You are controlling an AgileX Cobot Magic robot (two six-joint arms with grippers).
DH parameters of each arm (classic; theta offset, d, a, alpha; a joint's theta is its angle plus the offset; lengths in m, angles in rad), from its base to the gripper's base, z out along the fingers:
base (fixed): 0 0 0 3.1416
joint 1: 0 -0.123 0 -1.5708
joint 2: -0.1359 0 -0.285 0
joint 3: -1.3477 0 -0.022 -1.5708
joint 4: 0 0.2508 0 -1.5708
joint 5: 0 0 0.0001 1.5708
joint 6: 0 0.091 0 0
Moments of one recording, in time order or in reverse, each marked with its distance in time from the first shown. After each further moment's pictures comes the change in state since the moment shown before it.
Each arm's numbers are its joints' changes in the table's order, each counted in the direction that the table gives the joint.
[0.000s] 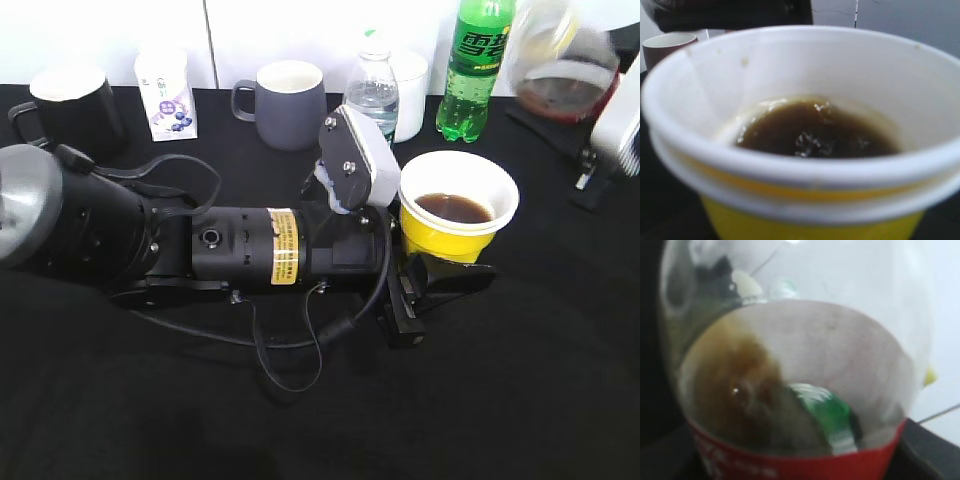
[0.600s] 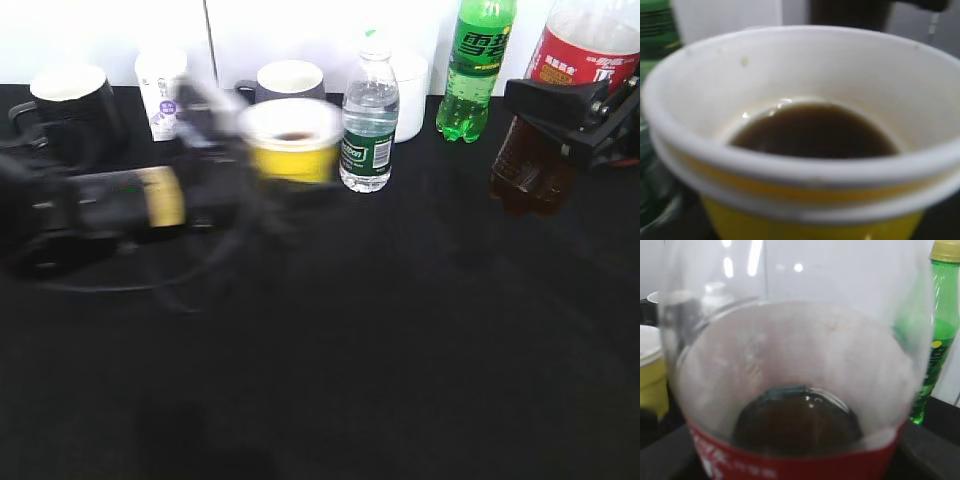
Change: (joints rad) left arm -0.315 0.039 -0.119 -0.096 -0.020 0.000; right arm 0.000 0.000 0.000 -0.004 0.002 0.817
